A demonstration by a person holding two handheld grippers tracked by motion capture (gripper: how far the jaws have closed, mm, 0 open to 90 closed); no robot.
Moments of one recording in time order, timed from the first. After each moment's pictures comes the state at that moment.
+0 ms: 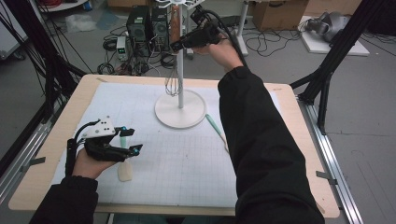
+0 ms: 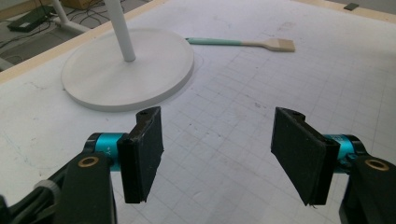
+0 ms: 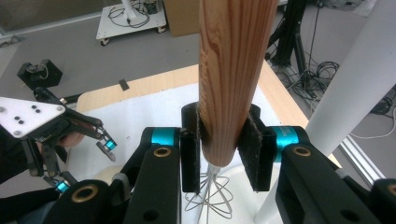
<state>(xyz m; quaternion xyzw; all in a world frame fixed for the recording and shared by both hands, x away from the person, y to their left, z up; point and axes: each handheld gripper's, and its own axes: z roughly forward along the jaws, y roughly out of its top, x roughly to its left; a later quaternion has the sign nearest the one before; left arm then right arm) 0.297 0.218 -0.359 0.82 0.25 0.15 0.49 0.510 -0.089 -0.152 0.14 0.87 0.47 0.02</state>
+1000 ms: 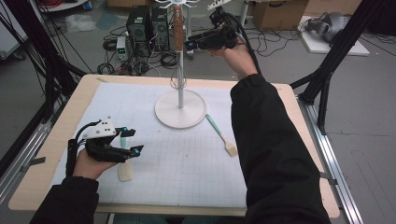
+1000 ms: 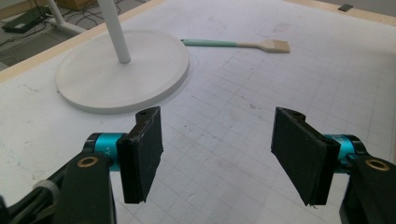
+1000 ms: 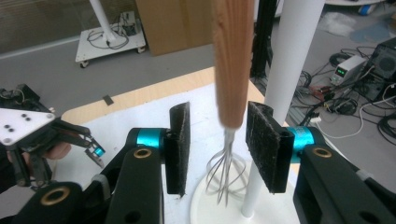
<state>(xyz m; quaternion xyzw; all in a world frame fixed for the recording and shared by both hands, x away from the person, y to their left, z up) 0.295 0.216 -0.359 0.82 0.25 0.15 0.49 0.490 -0.131 -0.150 0.18 0.84 0.51 0.05</state>
